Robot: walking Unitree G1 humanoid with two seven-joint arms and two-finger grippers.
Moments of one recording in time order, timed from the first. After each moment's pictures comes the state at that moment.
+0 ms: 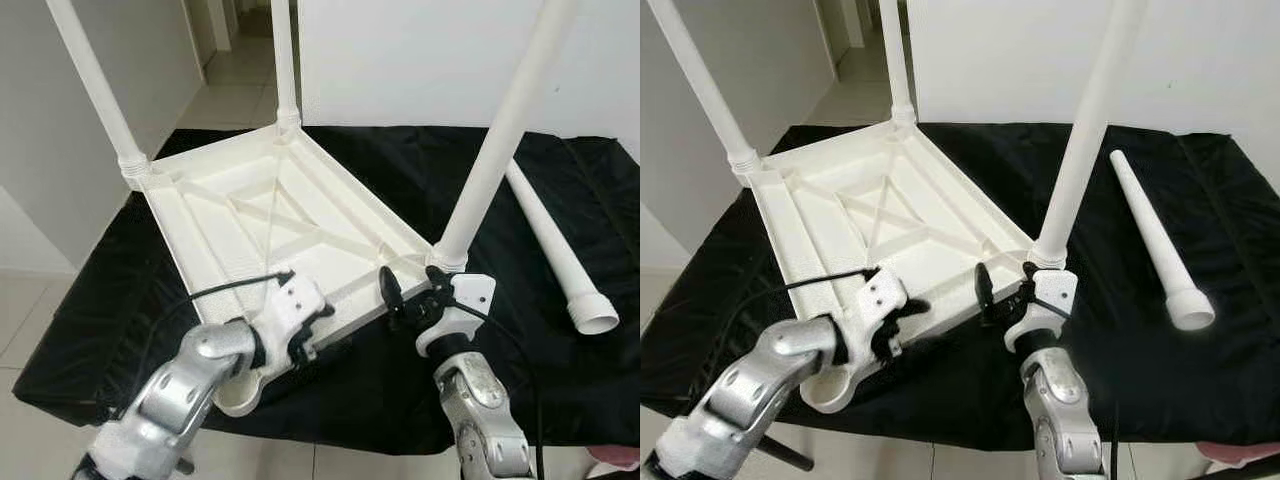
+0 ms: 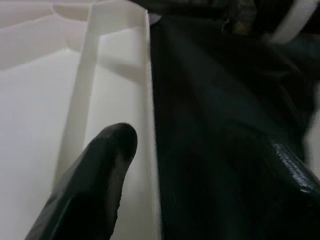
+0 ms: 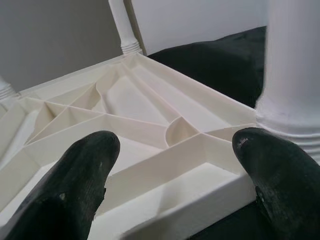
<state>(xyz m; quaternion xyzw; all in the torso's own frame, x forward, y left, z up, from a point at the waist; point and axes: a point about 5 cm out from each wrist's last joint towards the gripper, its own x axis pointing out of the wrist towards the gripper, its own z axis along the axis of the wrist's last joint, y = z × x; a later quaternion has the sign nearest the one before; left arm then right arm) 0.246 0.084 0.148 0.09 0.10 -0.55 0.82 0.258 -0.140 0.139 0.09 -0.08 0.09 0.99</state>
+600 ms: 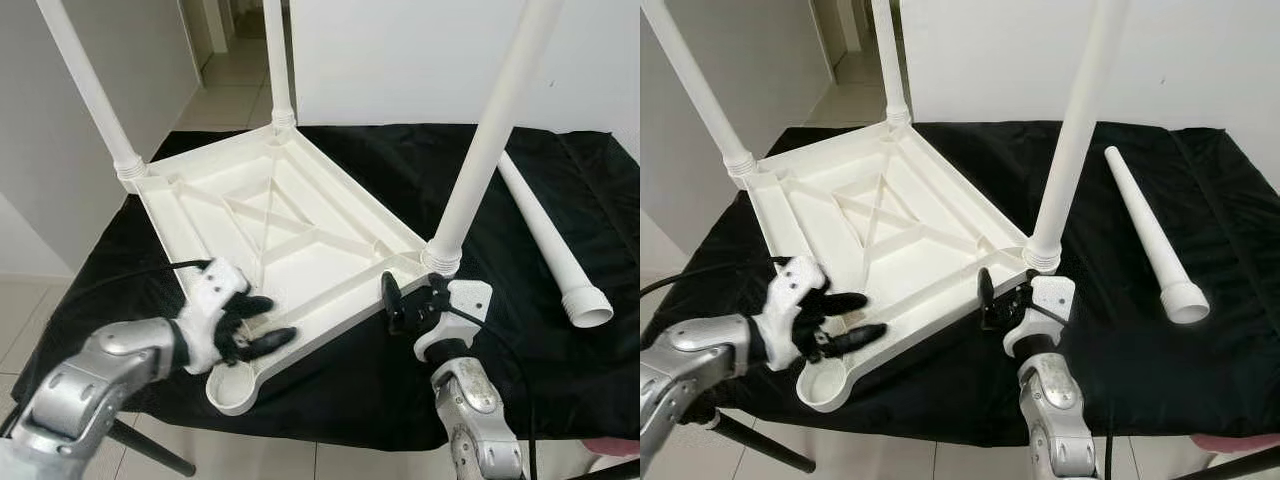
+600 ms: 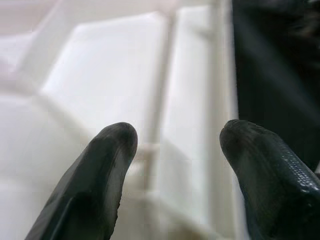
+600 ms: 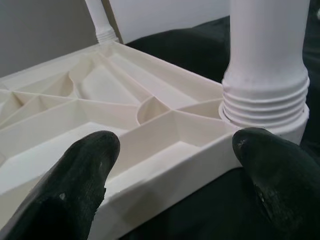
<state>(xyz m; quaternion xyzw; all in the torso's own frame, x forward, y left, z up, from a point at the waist) 0.257 0.164 0.160 0.08 0.16 -0.47 0.87 0.258 -0.140 0.125 0.09 -0.06 0.04 0.99</state>
